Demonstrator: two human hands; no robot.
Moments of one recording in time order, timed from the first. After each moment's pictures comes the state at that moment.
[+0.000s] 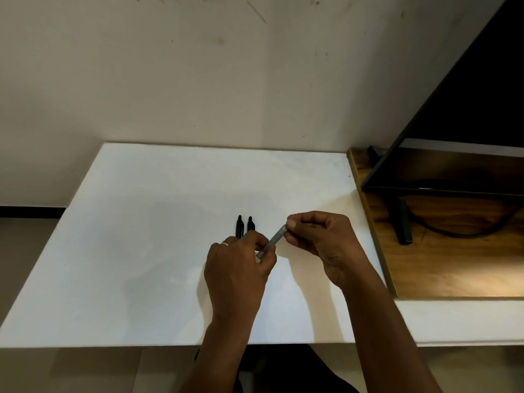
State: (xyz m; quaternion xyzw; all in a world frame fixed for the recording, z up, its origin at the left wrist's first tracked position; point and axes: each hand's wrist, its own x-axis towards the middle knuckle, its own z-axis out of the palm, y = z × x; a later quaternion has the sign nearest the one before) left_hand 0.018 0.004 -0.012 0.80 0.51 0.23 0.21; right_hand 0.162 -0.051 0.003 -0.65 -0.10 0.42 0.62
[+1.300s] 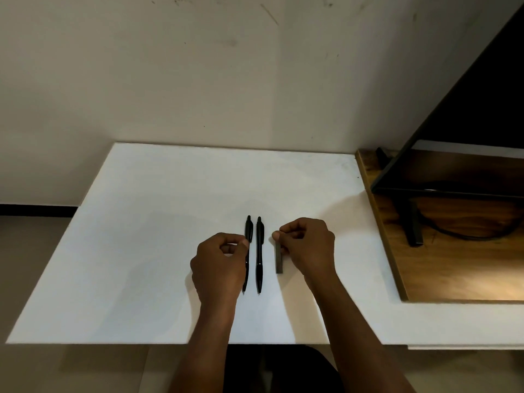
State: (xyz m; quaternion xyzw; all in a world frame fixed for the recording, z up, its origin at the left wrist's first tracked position) left_hand -0.001 0.032 -0.015 0.59 0.62 0.25 0.45; right_hand 0.132 -0.023 -0.028 -0.84 -0.18 0.25 0.45
